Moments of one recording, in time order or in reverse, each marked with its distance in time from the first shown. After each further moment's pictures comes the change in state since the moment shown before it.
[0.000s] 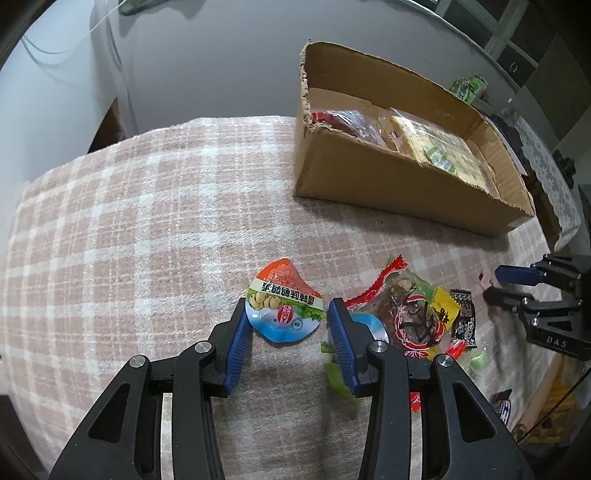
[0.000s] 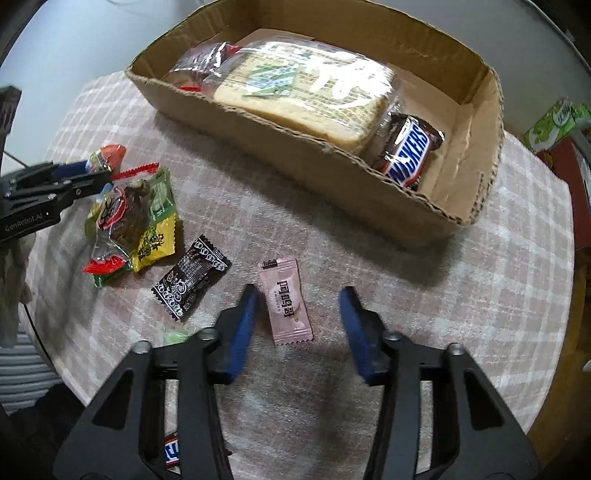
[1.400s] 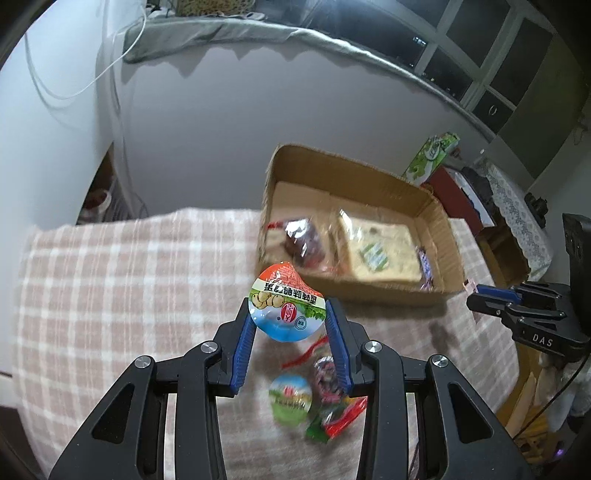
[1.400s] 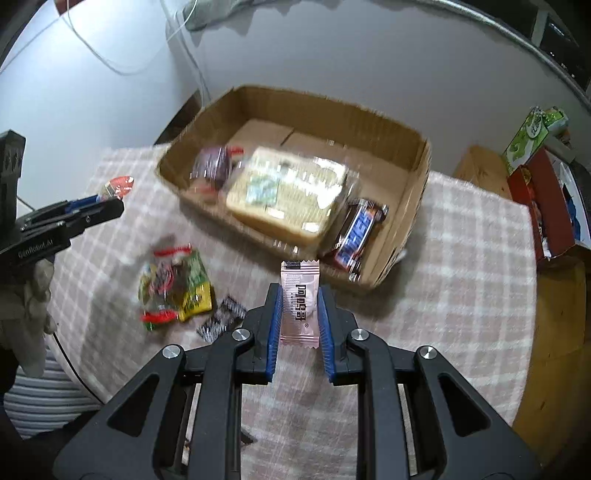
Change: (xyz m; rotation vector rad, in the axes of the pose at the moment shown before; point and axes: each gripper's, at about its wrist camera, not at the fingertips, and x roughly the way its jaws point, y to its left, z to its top) left arm -0.073 0.003 0.033 -0.048 -0.183 -0.111; right arm -0.111 -0.062 0.016 0.122 -0.200 0.054
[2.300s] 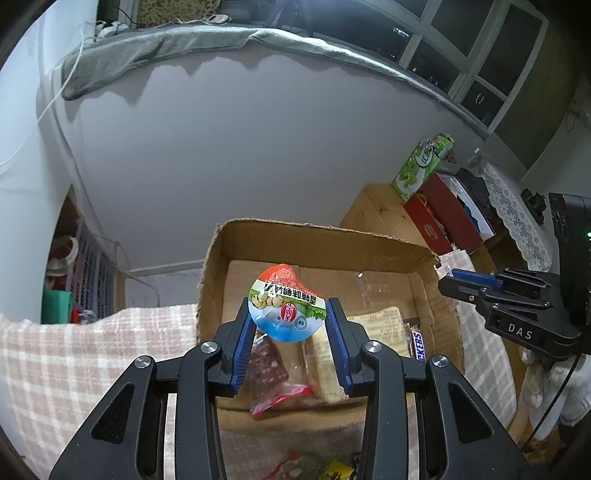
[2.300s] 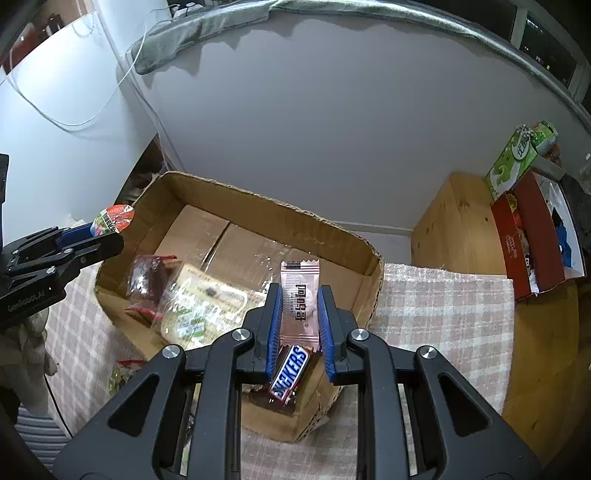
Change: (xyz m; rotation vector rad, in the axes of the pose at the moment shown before) left arm 0.067 -0.044 0.088 0.073 0.018 -0.031; right arm 0.044 -0.049 0.095 0.068 -0.045 -0.058
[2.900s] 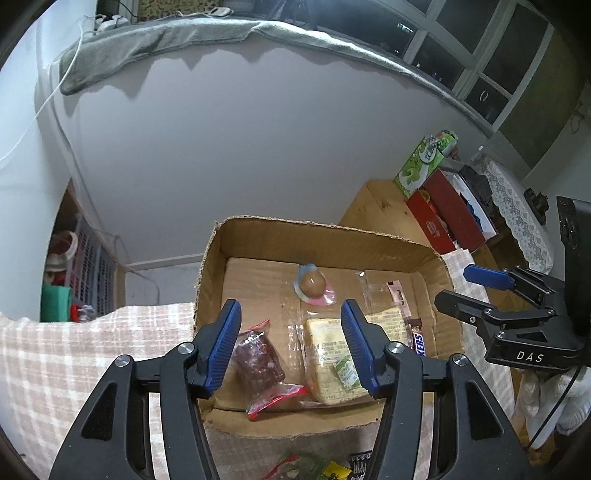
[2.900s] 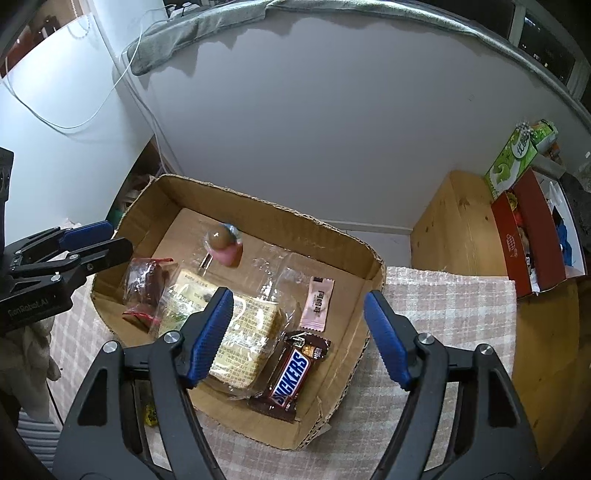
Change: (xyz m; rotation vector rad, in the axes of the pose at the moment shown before) left arm 0.000 0.002 0.004 -0.010 0.020 0.010; right arm -0.002 0.004 0.000 0.001 -0.008 -0.007
